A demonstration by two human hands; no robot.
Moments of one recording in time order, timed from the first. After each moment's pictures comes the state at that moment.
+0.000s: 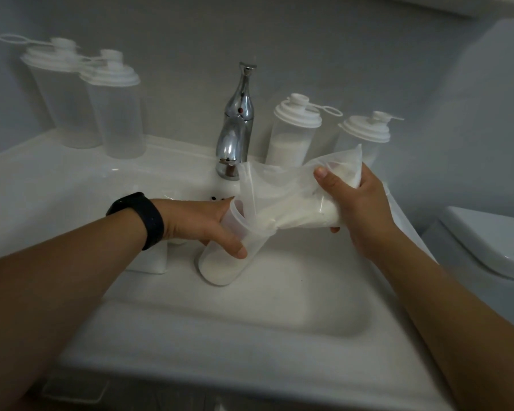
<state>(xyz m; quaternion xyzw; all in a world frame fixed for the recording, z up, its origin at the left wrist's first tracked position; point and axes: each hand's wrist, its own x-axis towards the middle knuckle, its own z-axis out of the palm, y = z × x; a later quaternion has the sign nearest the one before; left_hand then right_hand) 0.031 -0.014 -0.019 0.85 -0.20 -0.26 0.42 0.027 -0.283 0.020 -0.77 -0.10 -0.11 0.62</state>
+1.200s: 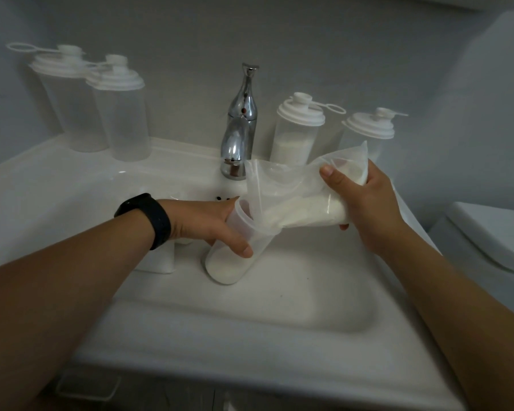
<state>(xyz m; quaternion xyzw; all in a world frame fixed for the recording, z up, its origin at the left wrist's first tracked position) 0.026 -0.016 -0.015 0.85 -0.18 -0.26 0.42 0.028 -0.286 0.020 -0.78 -0.09 -0.12 0.61</state>
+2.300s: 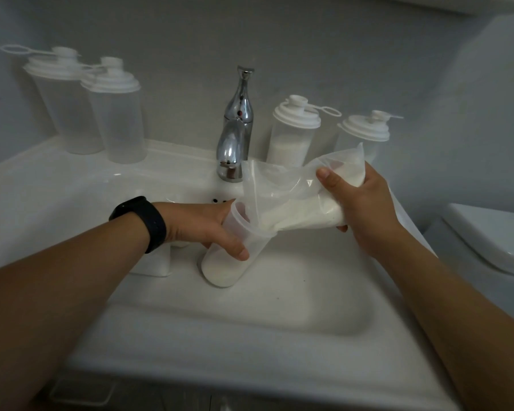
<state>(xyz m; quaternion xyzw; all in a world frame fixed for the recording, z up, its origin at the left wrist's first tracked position) 0.031 -0.013 -0.020 0.85 -0.19 -0.26 0.41 0.031 -0.288 0.017 -0.76 -0.10 -0.13 0.63</state>
